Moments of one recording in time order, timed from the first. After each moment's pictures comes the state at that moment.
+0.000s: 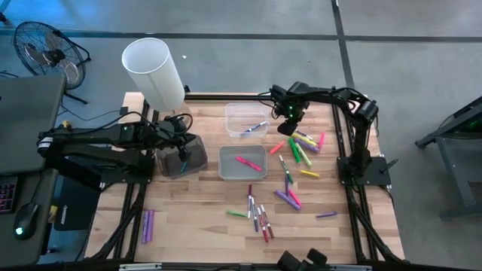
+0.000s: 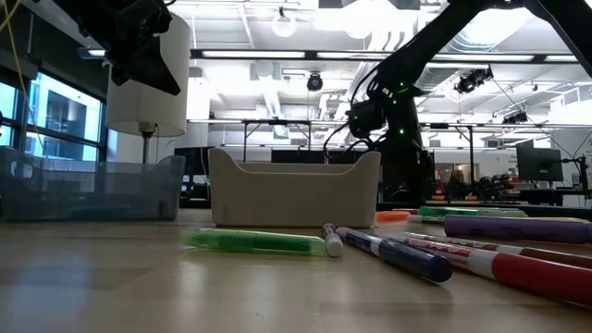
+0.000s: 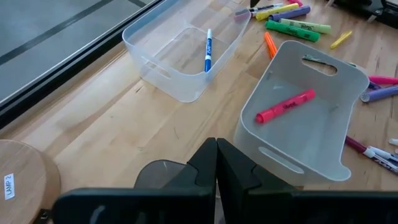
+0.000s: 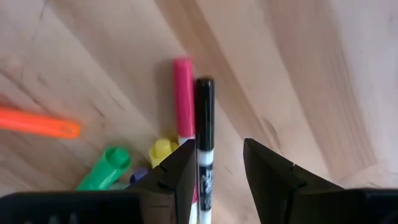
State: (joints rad) left arm 0.07 0.78 0.72 -0.59 -0.35 -0.40; right arm -0.68 1.94 1.33 -1.05 0.08 -0.11
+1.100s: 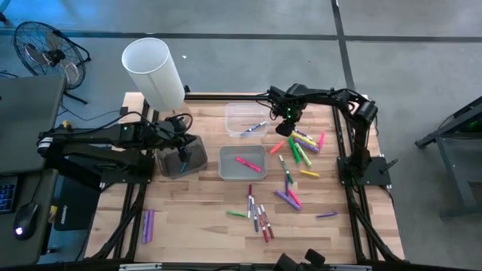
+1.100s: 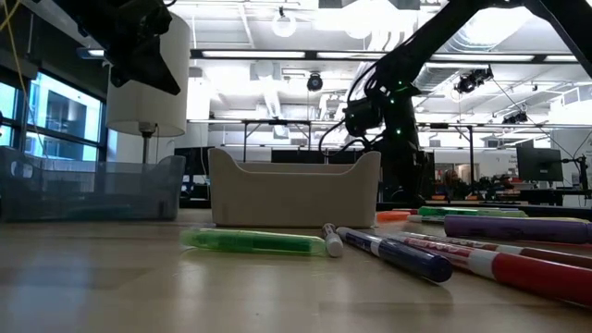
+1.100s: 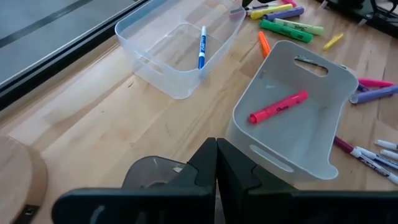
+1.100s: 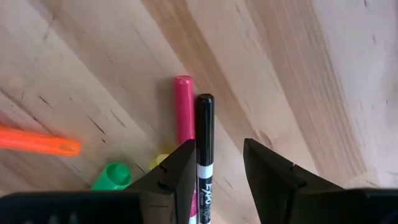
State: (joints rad) left arm 0.07 0.78 0.72 -0.59 -0.32 -0.44; right arm -0.66 1.94 1.33 -1.02 0.11 -0.09
